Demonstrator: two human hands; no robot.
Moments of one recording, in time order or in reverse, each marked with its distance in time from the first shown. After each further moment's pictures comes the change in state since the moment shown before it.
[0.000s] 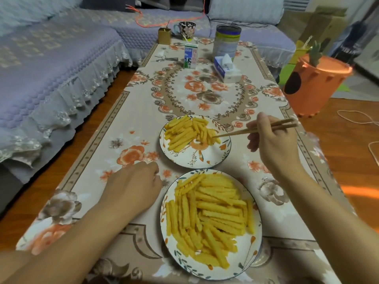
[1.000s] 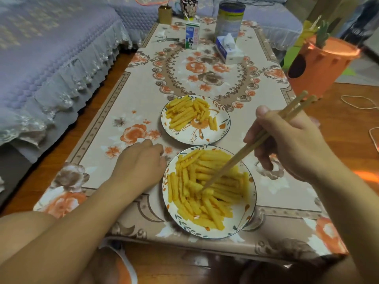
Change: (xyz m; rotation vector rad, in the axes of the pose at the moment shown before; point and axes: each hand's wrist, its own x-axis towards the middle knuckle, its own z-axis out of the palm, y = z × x) left_hand -0.011 0.007 0.007 0.017 -0.018 0.056; right_hand -0.068 -0.070 -0.040 0.000 -0.434 0.073
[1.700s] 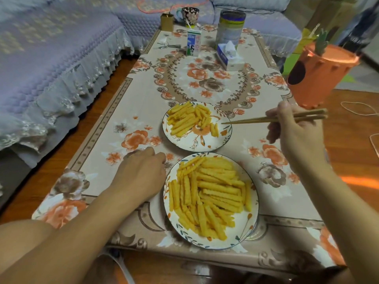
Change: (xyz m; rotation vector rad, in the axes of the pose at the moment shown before) left_hand -0.001 -0.003 0.006 0.033 0.029 0.057; right_hand 0.039 0.042 -0.012 -0.069 0.457 -0.061
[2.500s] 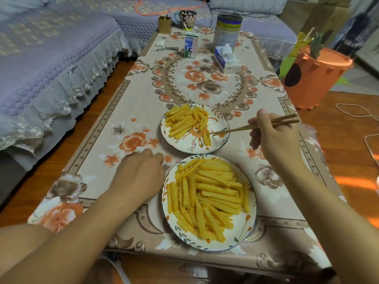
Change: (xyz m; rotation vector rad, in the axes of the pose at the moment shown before) left_hand 0.001 -0.003 0.006 -0.007 0.114 0.037; right_hand 0.007 0.022 0.024 0.030 -0.020 0.067
